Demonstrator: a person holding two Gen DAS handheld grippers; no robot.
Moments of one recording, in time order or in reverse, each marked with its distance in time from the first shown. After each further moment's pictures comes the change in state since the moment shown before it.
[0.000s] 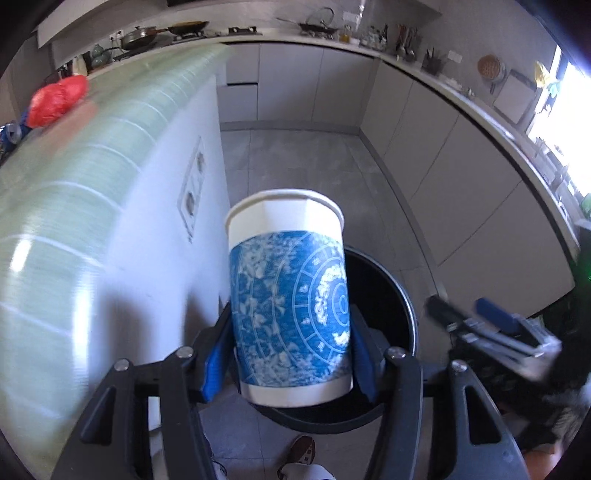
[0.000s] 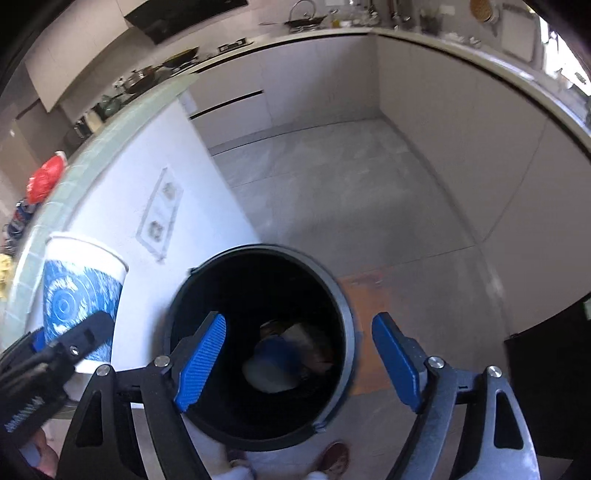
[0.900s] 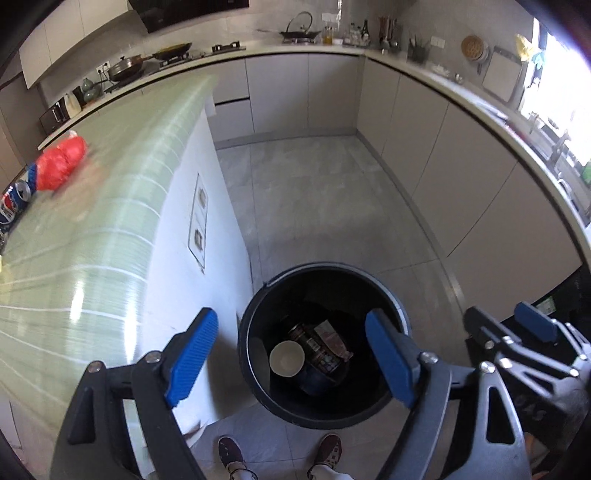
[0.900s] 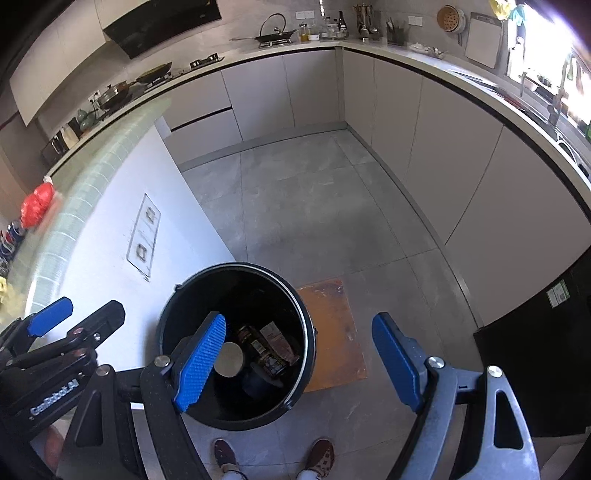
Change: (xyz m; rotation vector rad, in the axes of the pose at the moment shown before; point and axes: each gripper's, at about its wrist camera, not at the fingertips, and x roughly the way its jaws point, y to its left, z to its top) left arm -0.057 -0.033 0.030 0.093 -0.049 0.077; right arm -0.069 -0.006 0.007 0.049 -0.037 -0.101
